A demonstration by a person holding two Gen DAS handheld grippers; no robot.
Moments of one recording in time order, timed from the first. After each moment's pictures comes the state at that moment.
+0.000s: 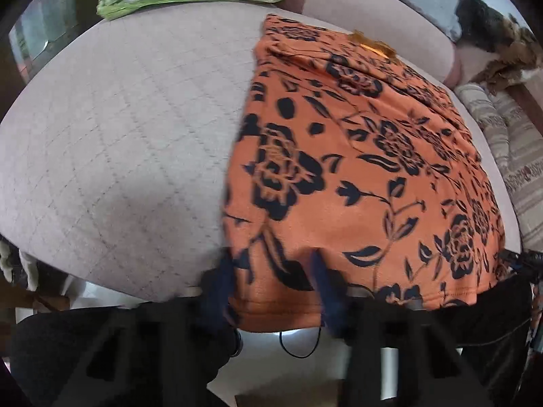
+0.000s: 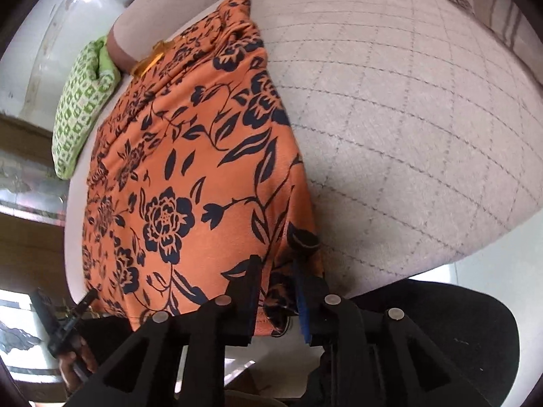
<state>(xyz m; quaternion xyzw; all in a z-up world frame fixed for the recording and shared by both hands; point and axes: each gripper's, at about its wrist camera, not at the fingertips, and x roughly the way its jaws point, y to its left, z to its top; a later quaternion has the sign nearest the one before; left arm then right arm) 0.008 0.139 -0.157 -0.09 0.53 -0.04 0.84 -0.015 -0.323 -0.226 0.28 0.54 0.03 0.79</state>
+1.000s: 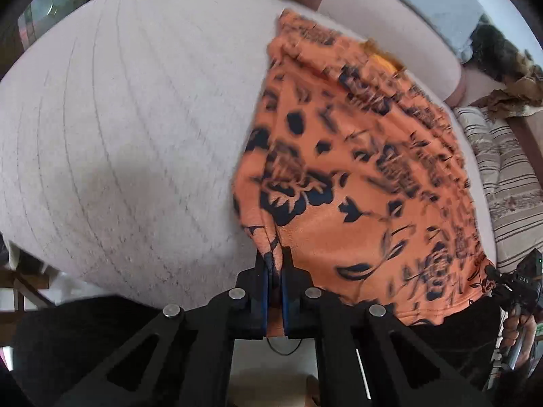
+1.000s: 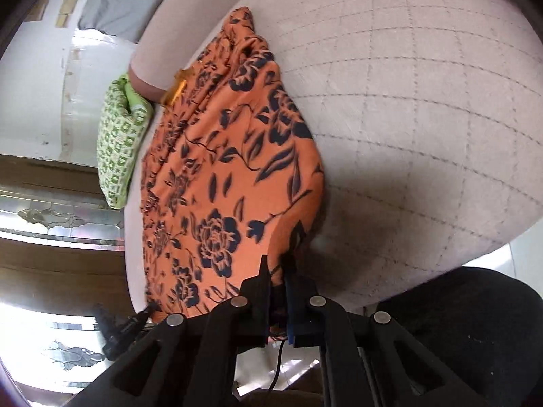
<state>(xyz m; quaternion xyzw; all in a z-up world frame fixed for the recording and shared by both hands) 0.025 0.151 -0.139 -0.15 0.54 -0.07 0.83 -0.016 -0.341 -0.222 0.41 0.49 0.12 0.76</state>
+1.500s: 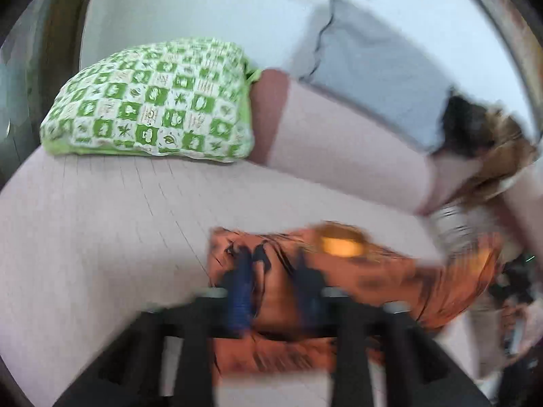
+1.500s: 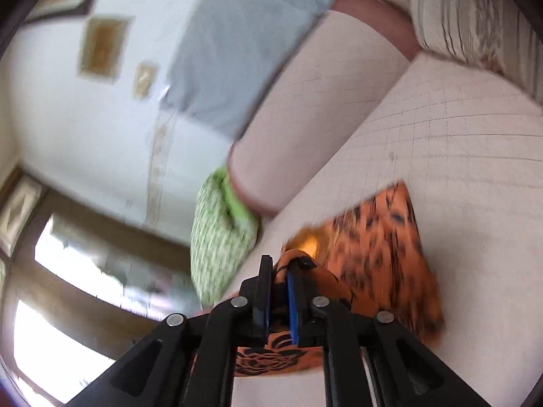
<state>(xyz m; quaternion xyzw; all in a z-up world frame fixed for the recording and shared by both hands) 0.267 0.128 -0.018 -0.12 0.37 -0.07 0.92 0.220 -0.402 -0.089 0.48 0.29 0.19 0.81</state>
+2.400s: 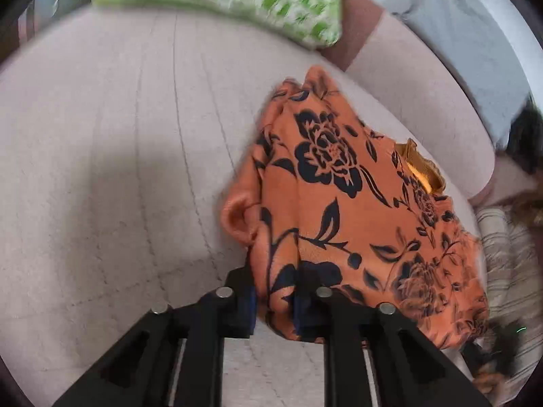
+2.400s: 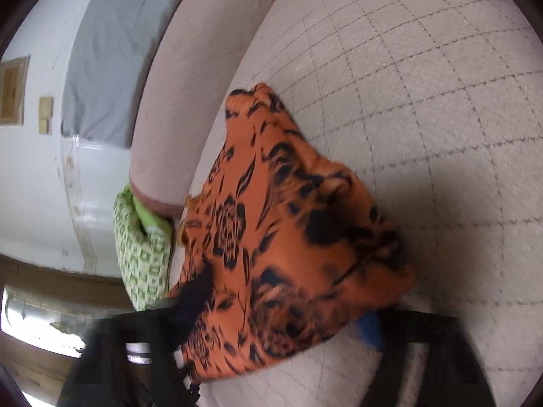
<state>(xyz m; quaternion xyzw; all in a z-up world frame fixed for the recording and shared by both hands) 0.229 0.125 -0.155 -0.26 0.49 0.01 0.83 0.195 -0.337 -0.233 0.54 0.37 0.04 0.76</state>
